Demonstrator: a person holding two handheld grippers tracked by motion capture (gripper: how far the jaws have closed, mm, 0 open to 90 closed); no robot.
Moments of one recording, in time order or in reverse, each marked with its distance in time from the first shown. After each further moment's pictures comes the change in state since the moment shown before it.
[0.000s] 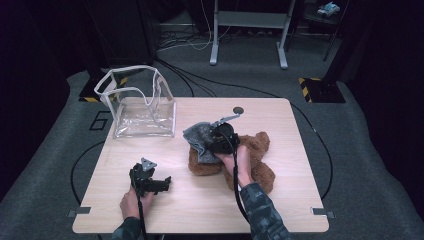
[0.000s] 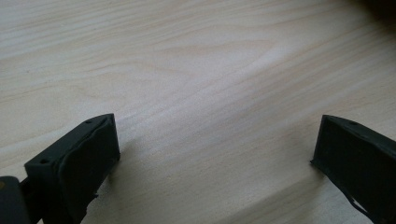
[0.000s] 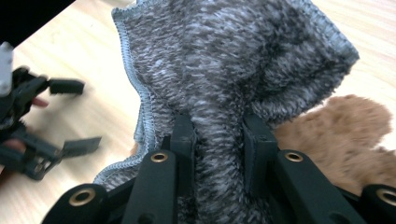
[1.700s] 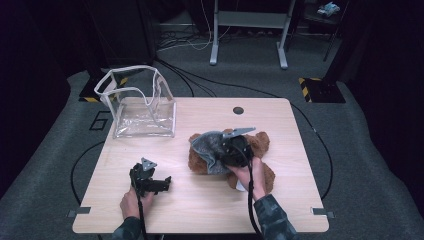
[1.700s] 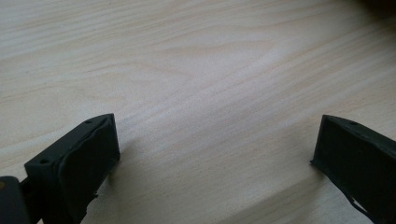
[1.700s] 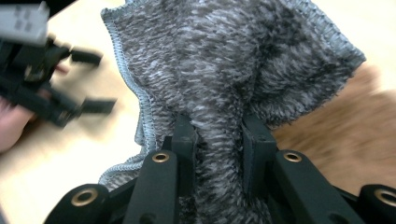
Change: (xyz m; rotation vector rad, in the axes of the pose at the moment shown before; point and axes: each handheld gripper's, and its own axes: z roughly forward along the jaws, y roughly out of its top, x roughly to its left) left arm -0.001 0.000 0.001 -0.008 0.000 -0.012; right arm -0.006 -0.034 -0.040 -0.056 0.004 -0.030
